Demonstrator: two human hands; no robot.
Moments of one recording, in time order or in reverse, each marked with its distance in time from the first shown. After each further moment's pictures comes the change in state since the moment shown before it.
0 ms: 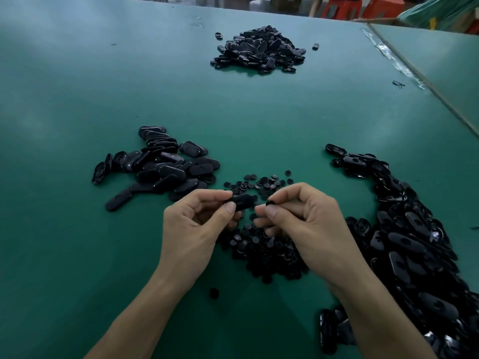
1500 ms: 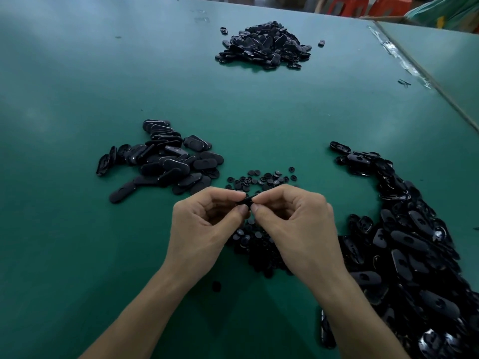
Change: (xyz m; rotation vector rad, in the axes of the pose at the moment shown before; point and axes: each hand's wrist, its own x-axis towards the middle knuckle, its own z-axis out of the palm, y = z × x) left_hand -0.004 0.003 0.003 0.064 -0.078 0.078; right_hand -0.003 -0.001 0.026 -0.299 0.182 -0.164
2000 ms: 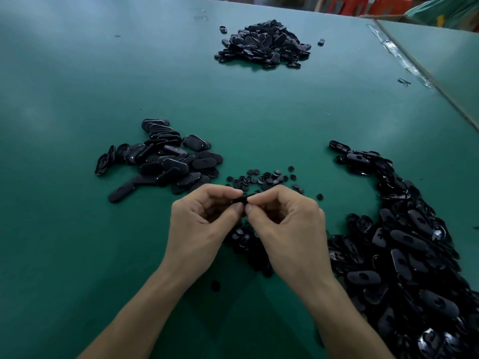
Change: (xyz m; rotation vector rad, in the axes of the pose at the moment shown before) left_hand 0.002 0.000 0.000 0.009 0.021 0.008; right_hand -0.005 0.002 0.013 0.039 0.062 -0.001
